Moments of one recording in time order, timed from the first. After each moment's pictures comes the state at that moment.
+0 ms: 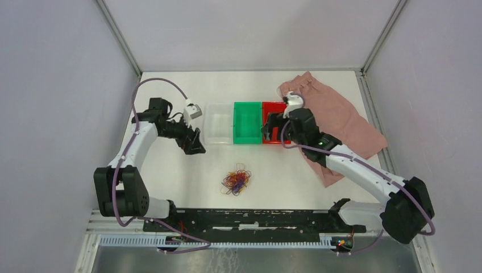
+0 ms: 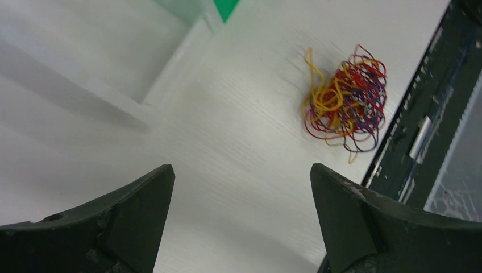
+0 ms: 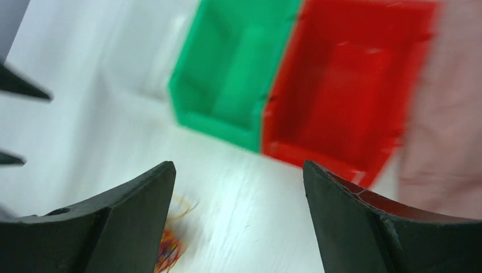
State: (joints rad) left arm 0.03 1.40 1.05 -0.83 0.85 0.72; right arm 0.57 1.18 0.84 -0.10 0.16 0.43
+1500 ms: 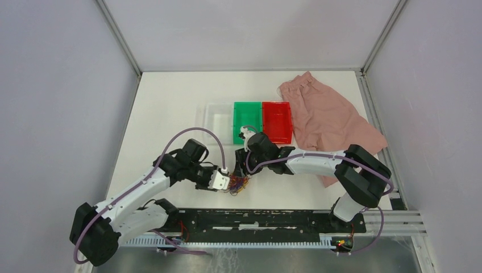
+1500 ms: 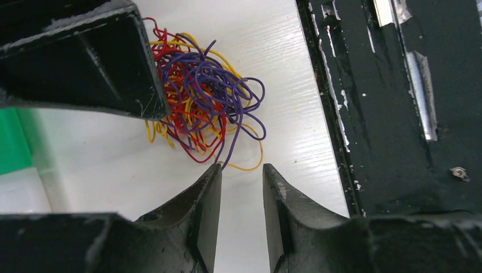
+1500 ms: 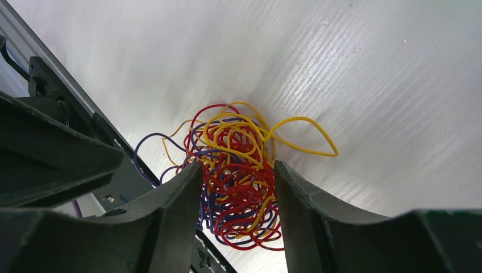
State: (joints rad) left arm -0.60 0.97 0.63 -0.78 0.68 1.14; right arm 0.95 1.62 0.85 0.01 -0.21 0.60
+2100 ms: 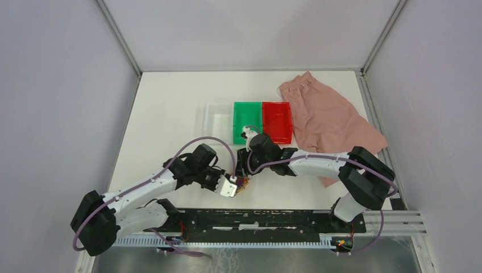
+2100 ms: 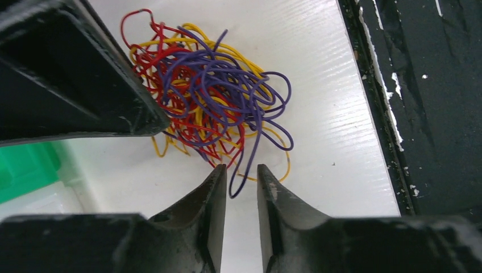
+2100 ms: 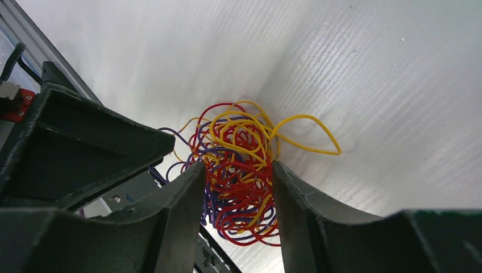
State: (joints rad) left arm -0.75 1.03 0.56 -0.57 0.48 1.16; right arm 0.95 1.59 0.82 0.04 -0.20 0.62
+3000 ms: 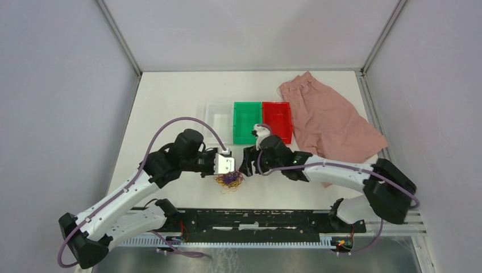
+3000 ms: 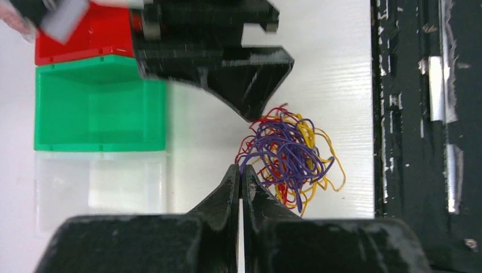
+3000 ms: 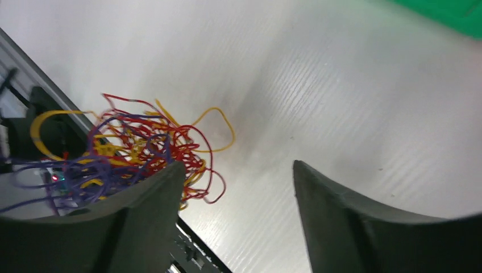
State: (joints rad) left arm -0.76 0.87 0.83 -0.67 0.45 0.82; right arm 0.95 1.48 0.76 0.01 -0.07 0.61
